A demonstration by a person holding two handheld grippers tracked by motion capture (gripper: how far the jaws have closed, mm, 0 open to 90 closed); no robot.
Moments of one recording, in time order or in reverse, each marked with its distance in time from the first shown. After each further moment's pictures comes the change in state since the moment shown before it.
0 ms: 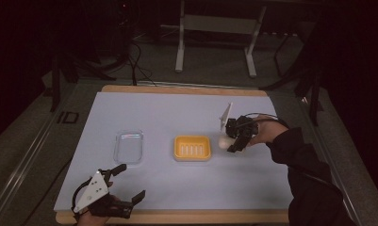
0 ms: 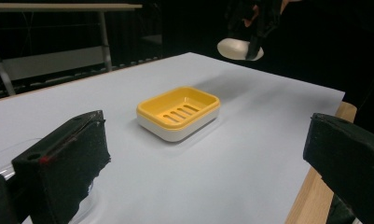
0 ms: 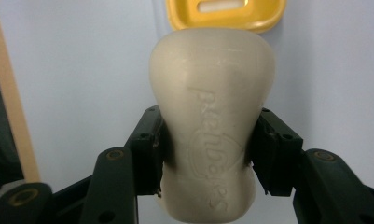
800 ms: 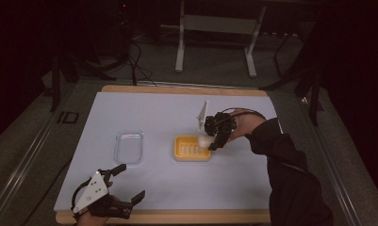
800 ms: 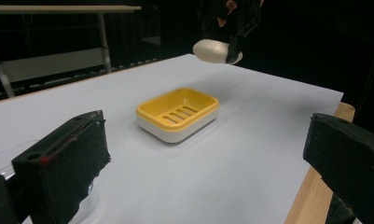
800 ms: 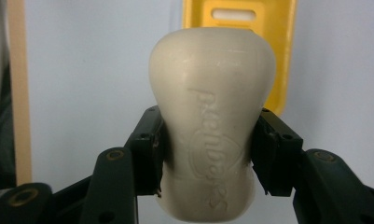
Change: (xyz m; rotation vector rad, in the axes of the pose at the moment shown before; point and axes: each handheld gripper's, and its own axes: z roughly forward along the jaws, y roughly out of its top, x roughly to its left) left arm 0.000 0.000 -0.001 -0.006 -0.004 0.004; right arm 0.000 0.063 0.004 -0.033 0.053 -0.178
